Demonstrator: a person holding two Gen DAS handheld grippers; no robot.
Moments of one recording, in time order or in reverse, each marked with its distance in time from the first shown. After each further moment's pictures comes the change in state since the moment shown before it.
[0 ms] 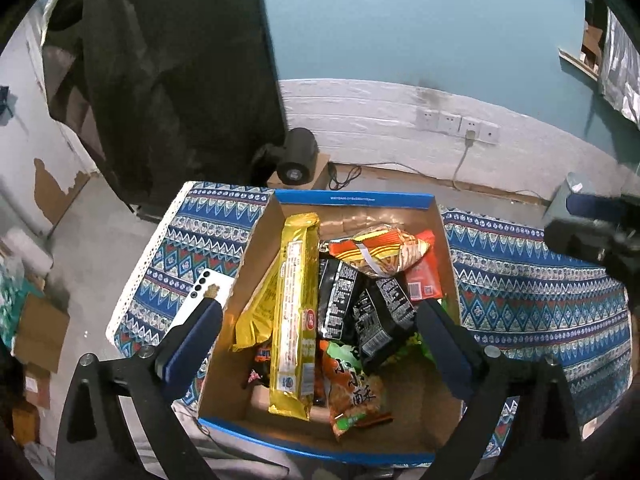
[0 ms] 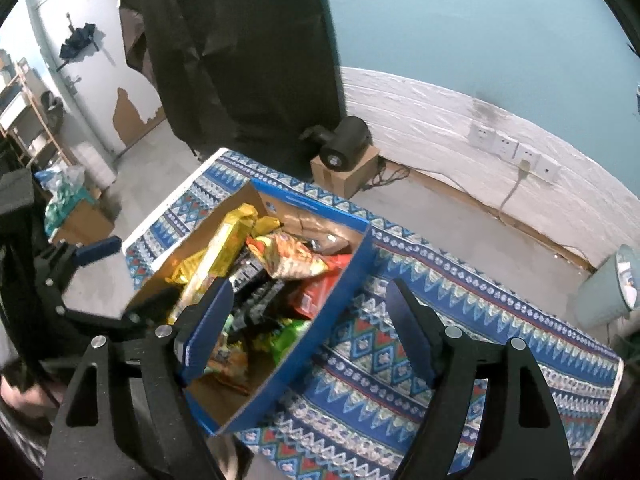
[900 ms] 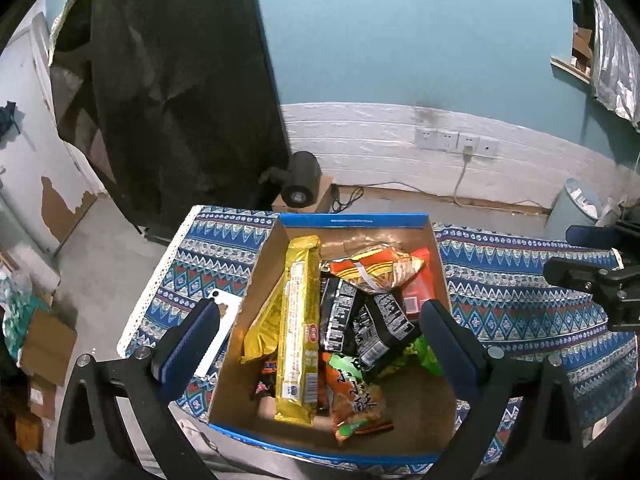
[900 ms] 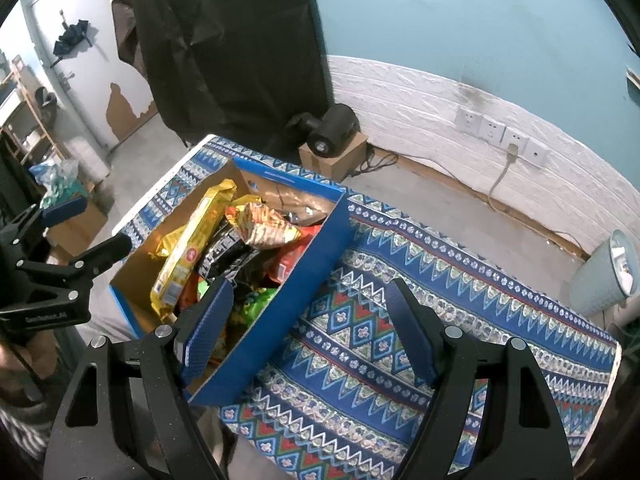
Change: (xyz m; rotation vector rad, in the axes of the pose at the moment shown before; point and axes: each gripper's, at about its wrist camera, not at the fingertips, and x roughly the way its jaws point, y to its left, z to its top) left arm -0.022 -0.006 0.001 0.025 -0.083 0.020; right arm -0.008 -0.024 -0.027 0.020 0.021 -0.013
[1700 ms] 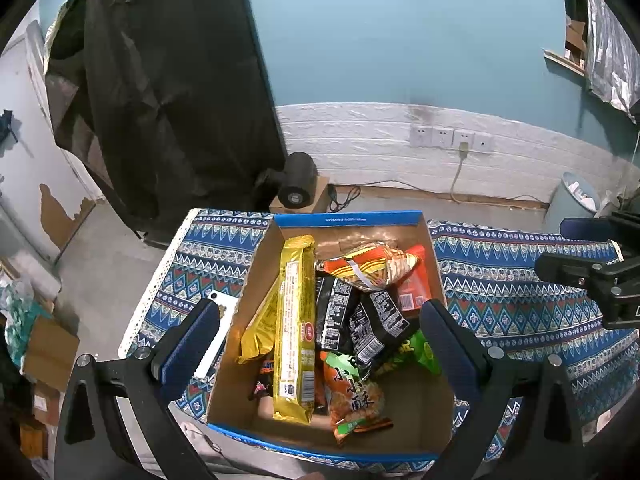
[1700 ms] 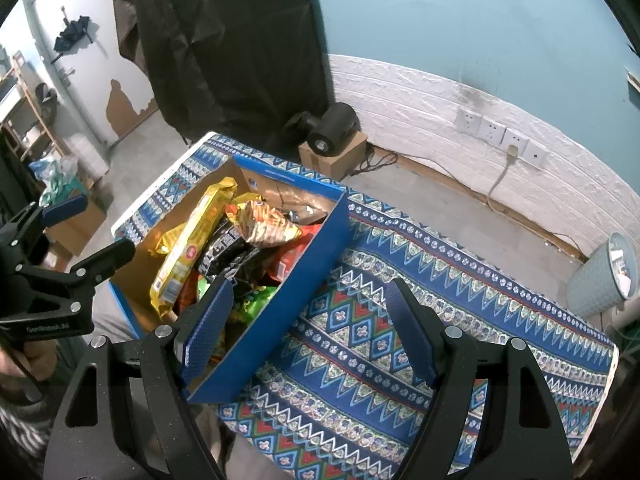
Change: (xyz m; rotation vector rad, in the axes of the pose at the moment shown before) left arm -0.001 -0.007 -0.002 0.025 -0.002 0.004; right arm -0.002 0.002 0.000 -0.010 0.007 -0.001
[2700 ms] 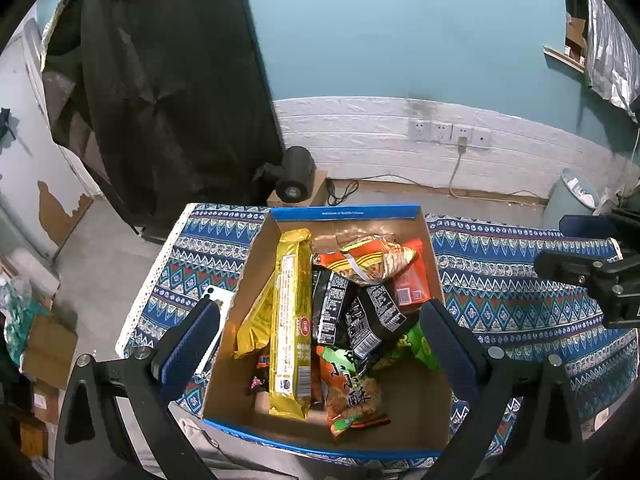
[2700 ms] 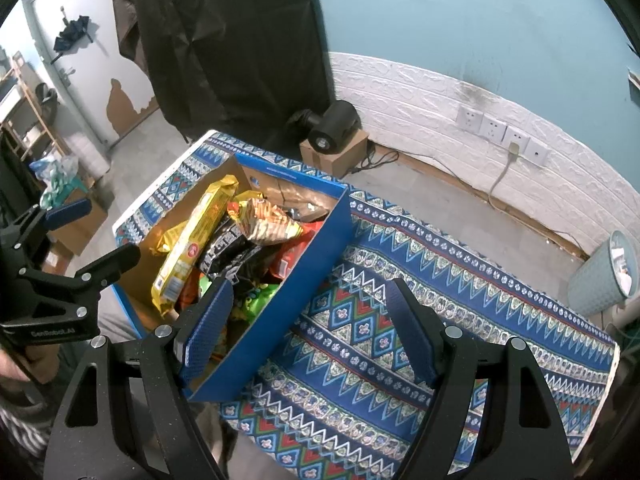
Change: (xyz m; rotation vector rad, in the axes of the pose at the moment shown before) left arm 0.003 -0.002 -0.001 0.001 0.023 -0.008; right arm 0.002 0.001 -0.002 -0.004 0.007 0.003
